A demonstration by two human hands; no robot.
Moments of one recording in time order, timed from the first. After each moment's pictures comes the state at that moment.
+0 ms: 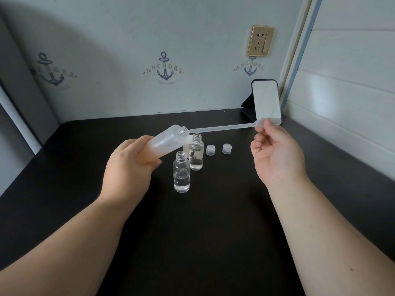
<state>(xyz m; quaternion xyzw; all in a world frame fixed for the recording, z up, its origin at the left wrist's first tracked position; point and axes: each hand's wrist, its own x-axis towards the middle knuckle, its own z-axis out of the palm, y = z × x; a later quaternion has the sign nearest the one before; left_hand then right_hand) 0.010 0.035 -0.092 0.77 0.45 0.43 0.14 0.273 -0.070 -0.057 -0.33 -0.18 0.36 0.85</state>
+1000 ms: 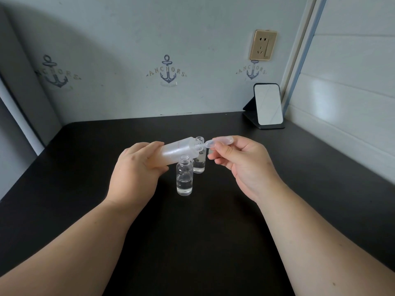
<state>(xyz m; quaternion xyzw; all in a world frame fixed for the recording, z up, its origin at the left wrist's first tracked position) 0.015 0.035 -0.094 0.80 0.43 0.41 0.11 0.233 -0.063 -0.068 -0.46 -0.43 0.37 0.68</state>
